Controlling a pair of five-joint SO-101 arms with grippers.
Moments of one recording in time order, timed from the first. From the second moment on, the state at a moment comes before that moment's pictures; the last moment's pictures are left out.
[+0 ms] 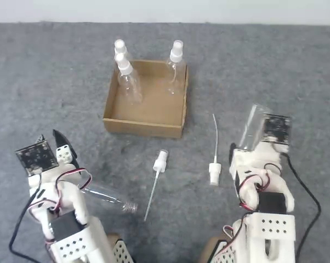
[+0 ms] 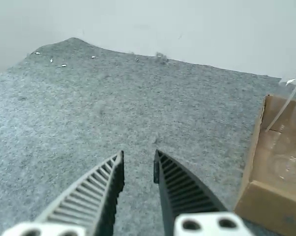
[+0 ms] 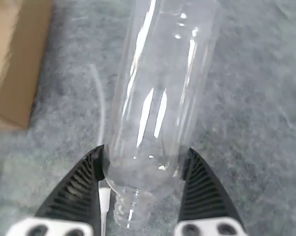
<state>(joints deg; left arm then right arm) -30.6 -103.5 96.1 40.2 3.3 0.0 -74.3 78.1 49.7 -6.7</state>
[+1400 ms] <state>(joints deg) -30.2 -103.5 96.1 40.2 3.3 6.0 -30.4 49.8 54.4 -46.2</state>
